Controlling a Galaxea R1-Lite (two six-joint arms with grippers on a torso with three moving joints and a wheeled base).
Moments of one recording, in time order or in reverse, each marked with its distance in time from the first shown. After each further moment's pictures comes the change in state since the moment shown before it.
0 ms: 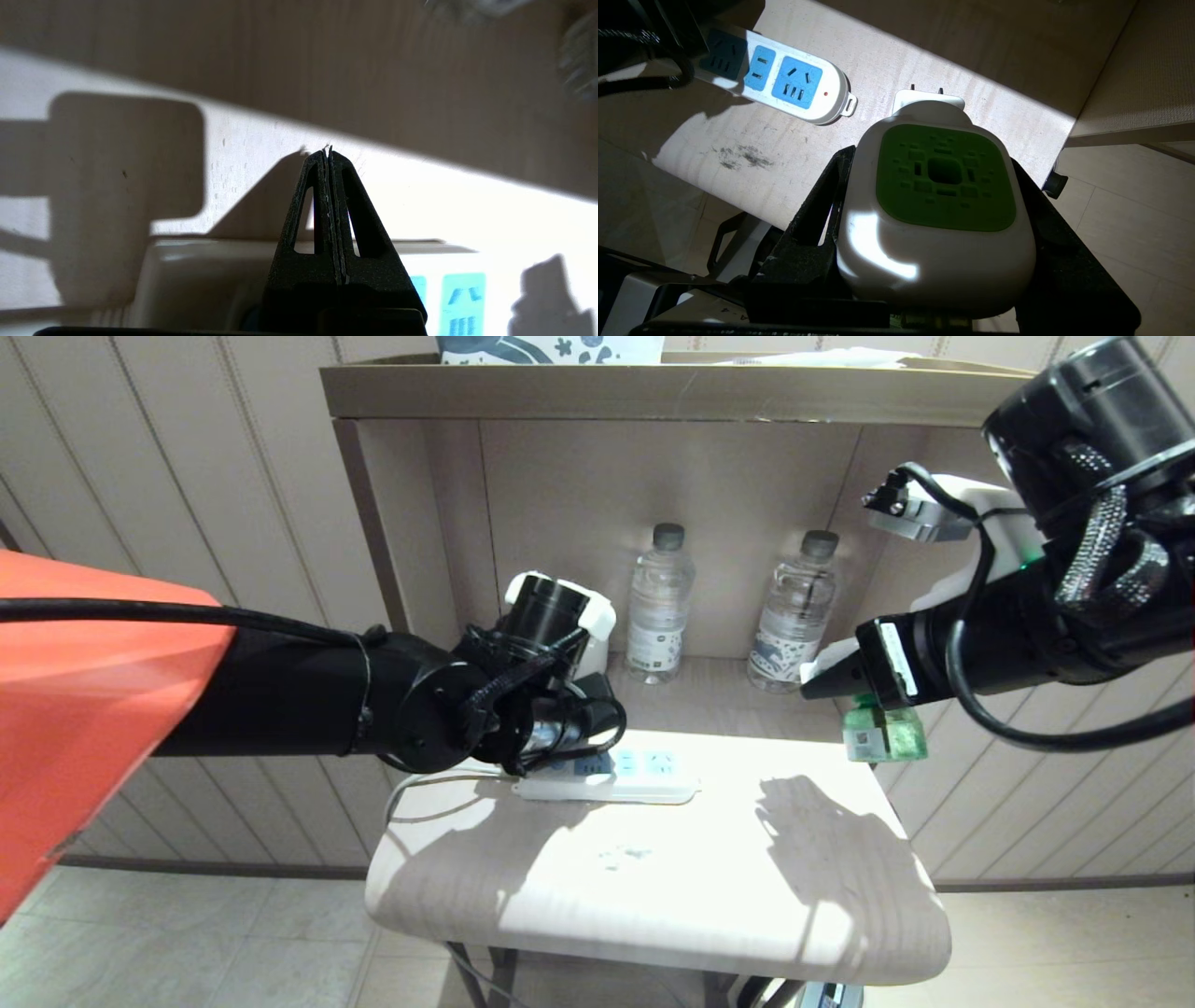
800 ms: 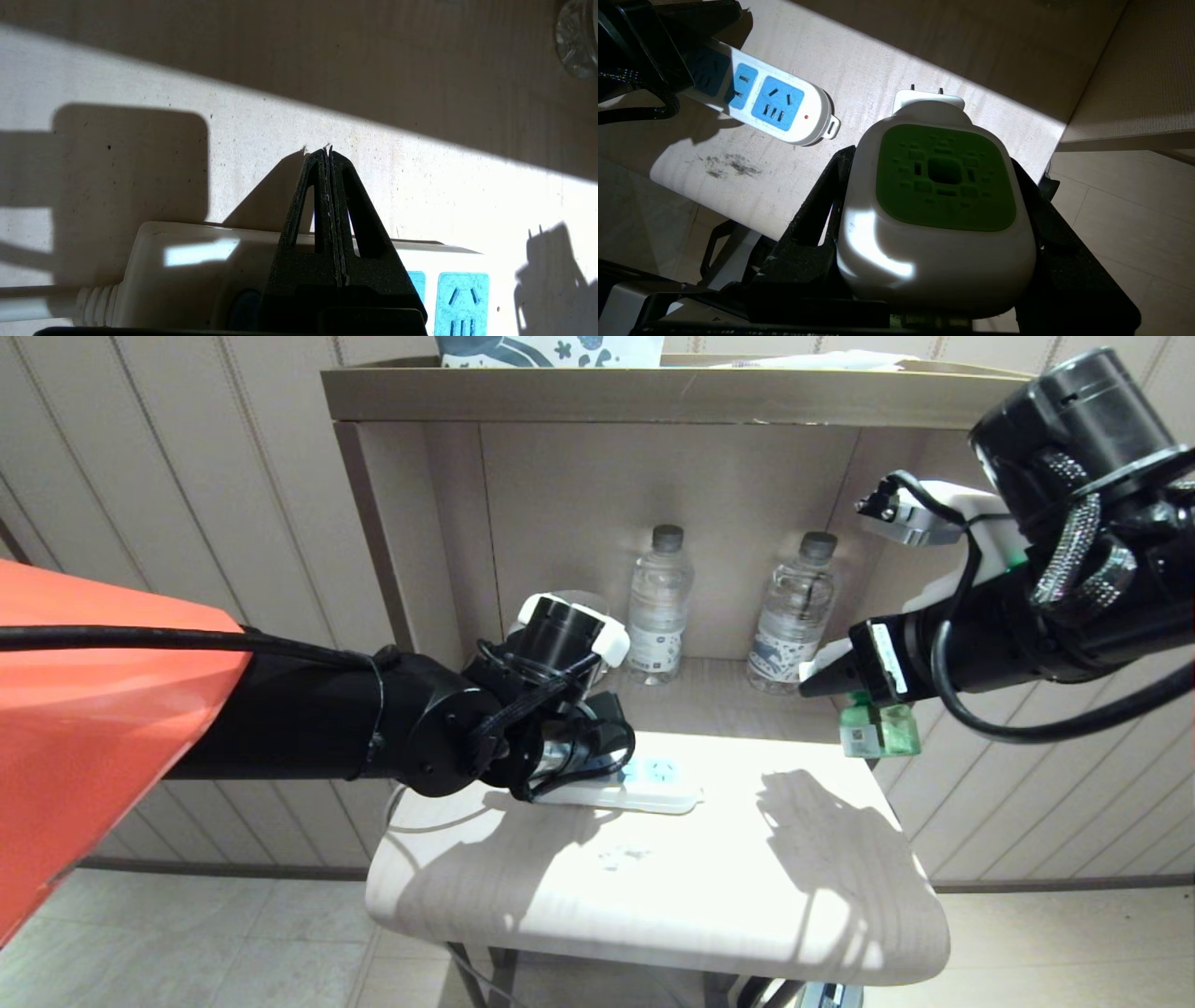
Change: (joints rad) left arm -0.031 0.003 0.061 -0.006 -0.001 -0.003; right arm -0.021 0.021 0.004 -0.022 -0.001 -0.013
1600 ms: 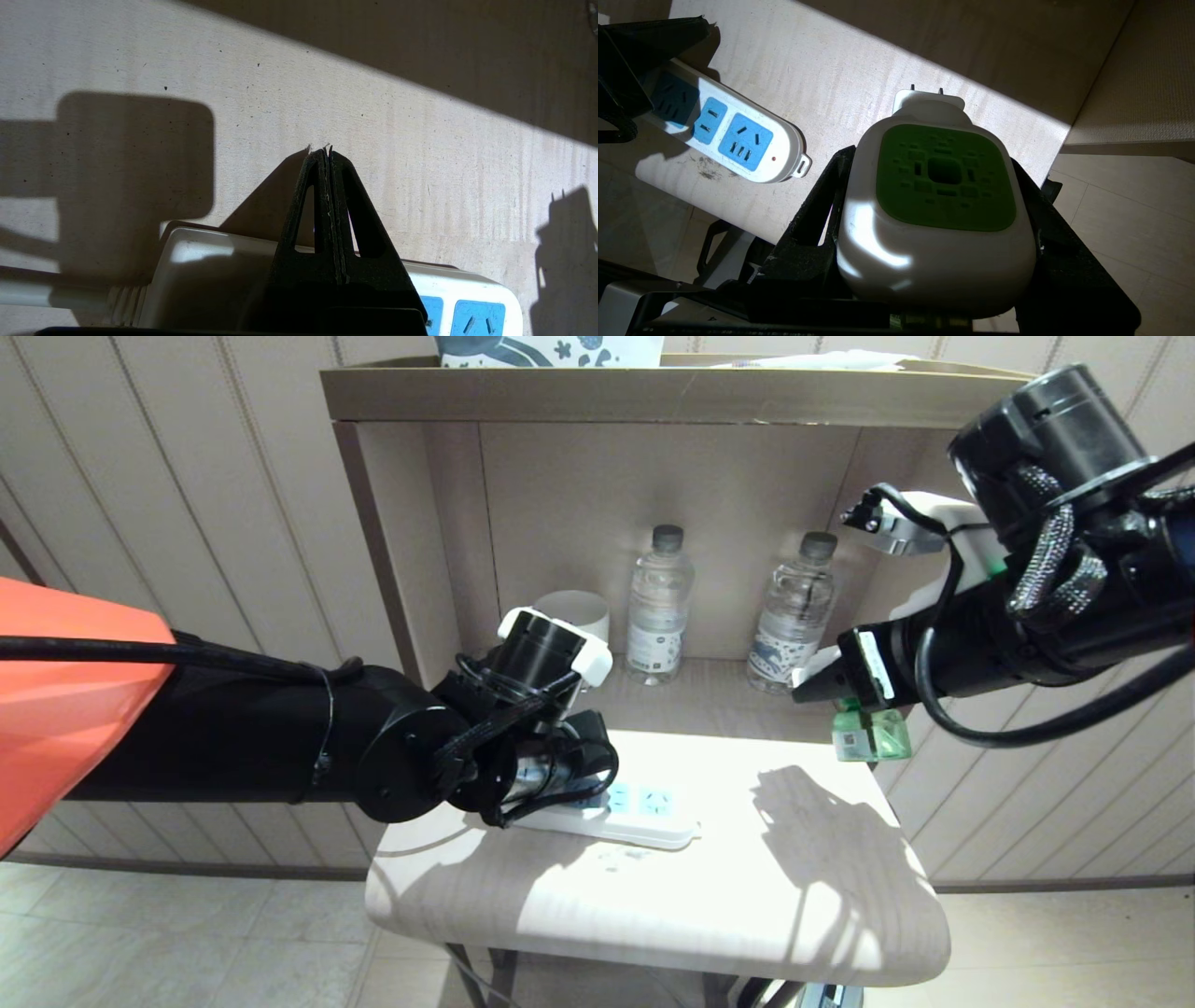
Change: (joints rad) left arm -0.003 -0.076 0.116 -0.003 0.005 -0.016; right arm 0.000 0.019 0.001 -0.001 0.000 -0.007
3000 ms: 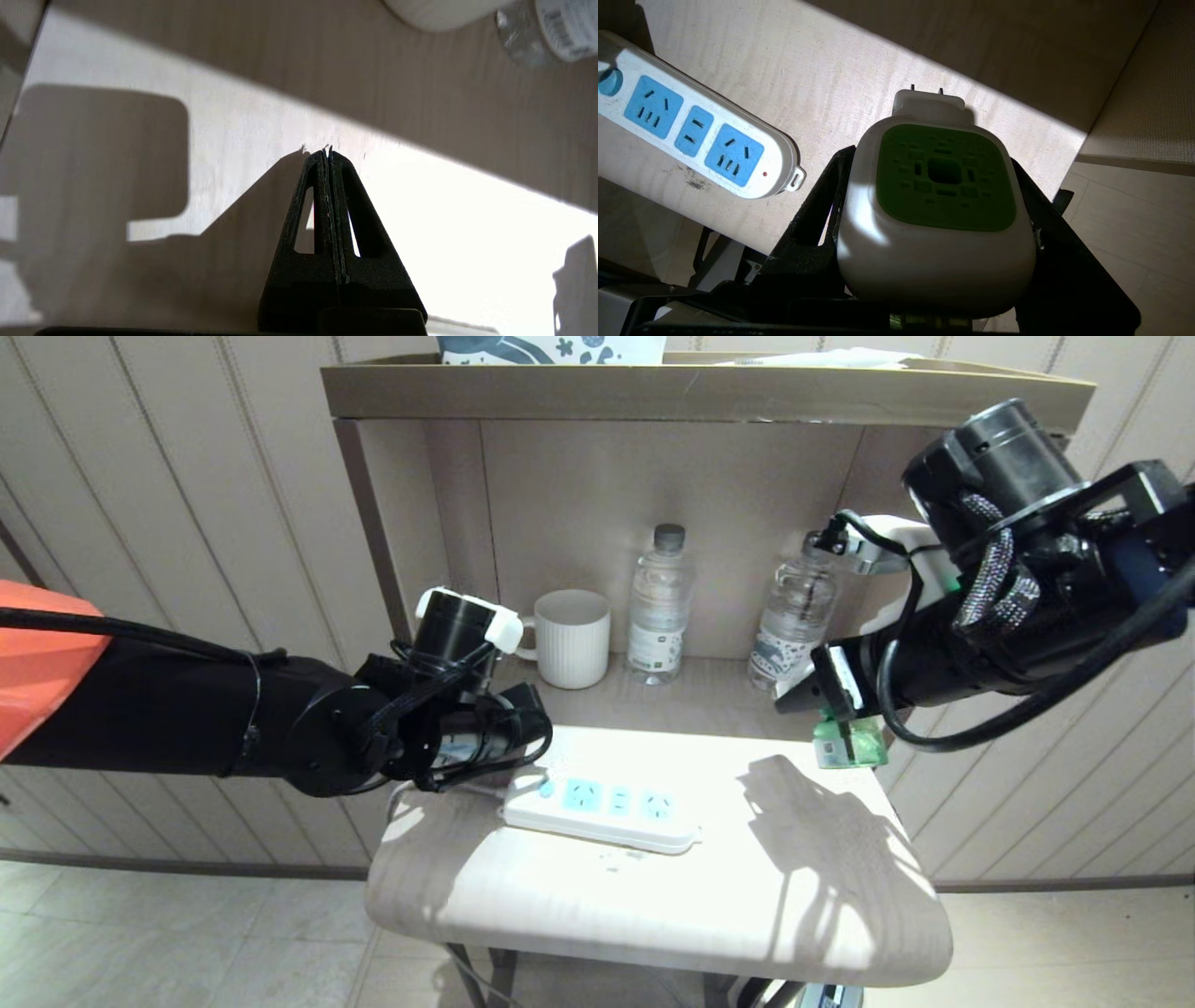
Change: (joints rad) left arm 0.149 -0.061 0.086 -0.124 -0.053 0.033; right arm 0.000 0.044 0.000 -0.008 -0.001 0.000
